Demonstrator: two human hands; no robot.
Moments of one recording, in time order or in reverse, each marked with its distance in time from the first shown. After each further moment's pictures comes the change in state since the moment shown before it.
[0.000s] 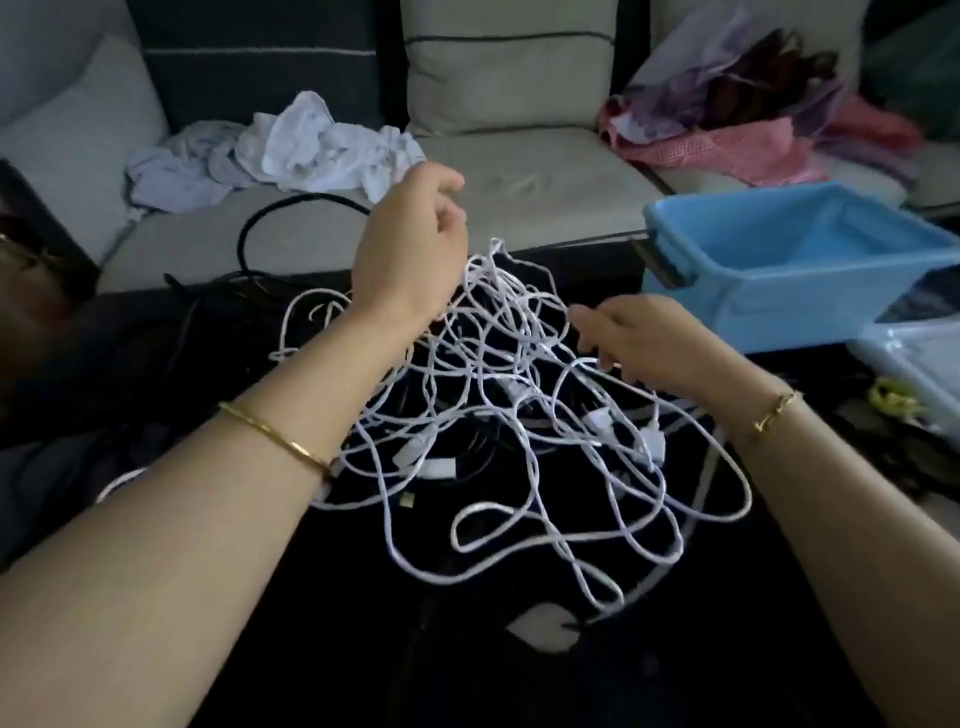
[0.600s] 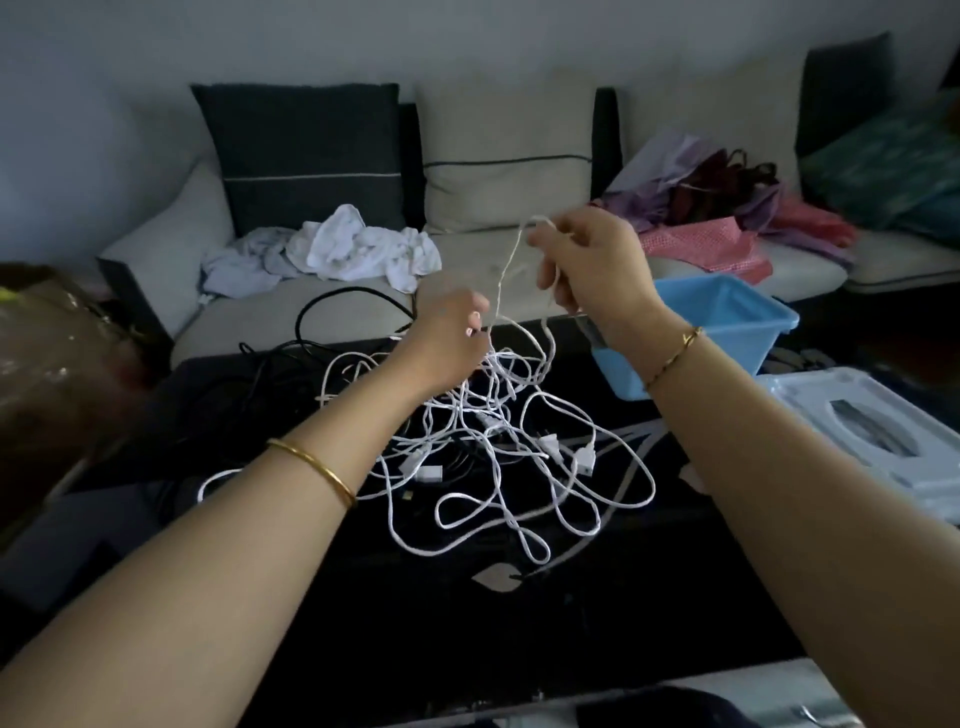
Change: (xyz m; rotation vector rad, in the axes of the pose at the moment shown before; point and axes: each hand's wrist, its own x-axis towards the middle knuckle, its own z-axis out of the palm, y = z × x) left_hand -0.060 0.091 -0.037 0.077 -0.326 -0.032; right_hand -0.062 -0.083 -0.096 0.635 0.399 -0.285
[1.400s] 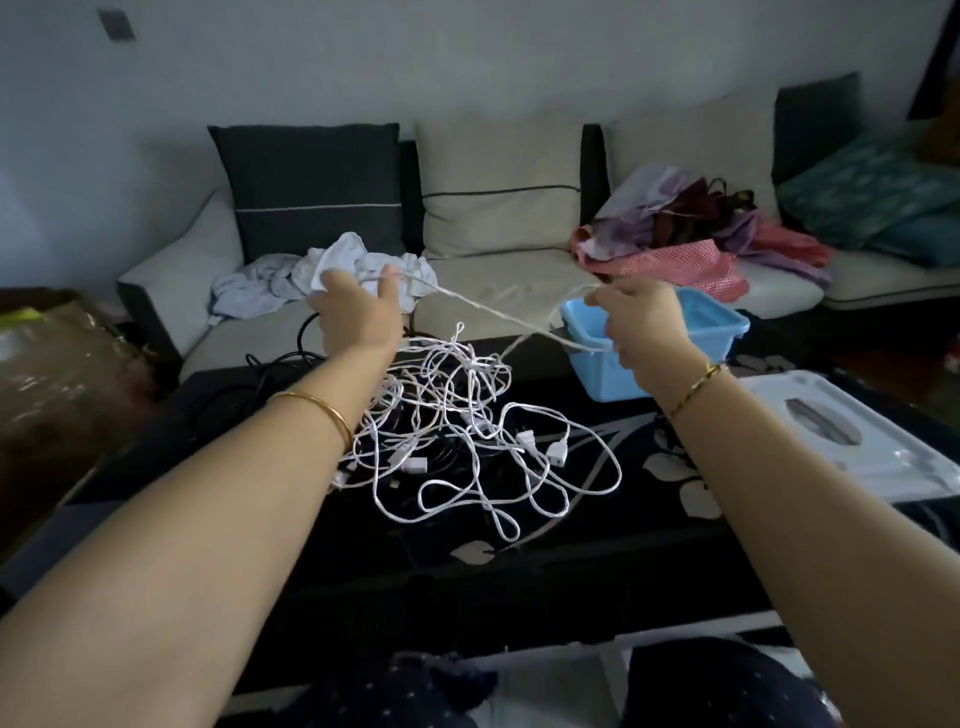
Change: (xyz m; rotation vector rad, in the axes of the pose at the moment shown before) left_hand -0.002 -0.007 -0.022 -0.088 0.643 -0.444; right_hand -0.042 0.026 -0.062 -0.133 0.160 0.331
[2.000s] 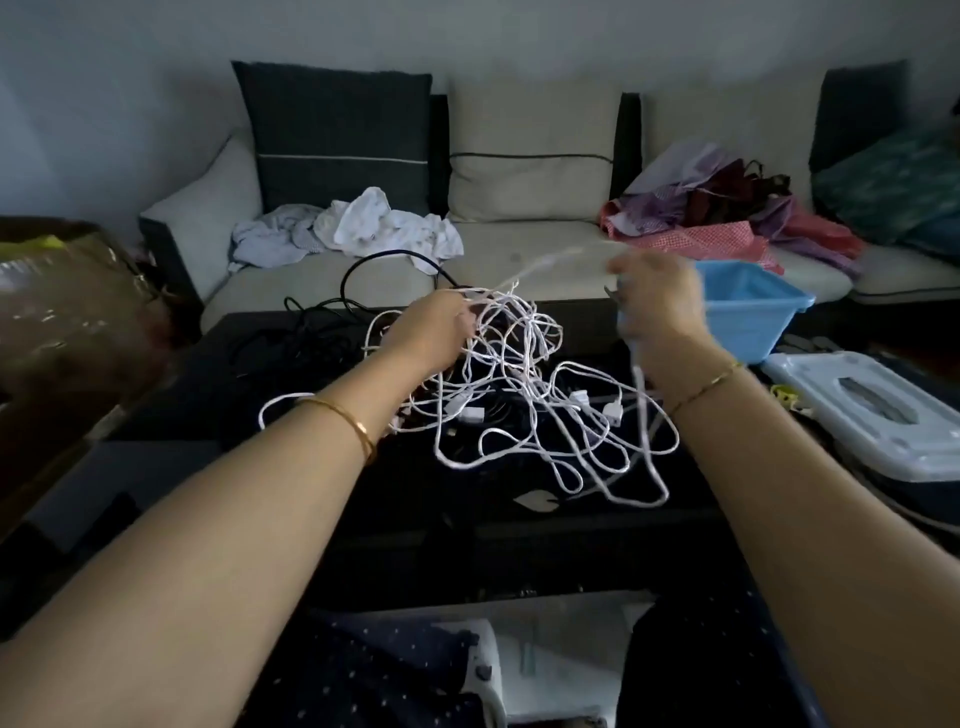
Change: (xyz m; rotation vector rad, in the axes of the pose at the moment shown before) left_hand -0.013 -0.073 -0.027 0.232 -0.557 0.394; right_hand -0.064 -0.026 0.069 0.163 0.048 0.021
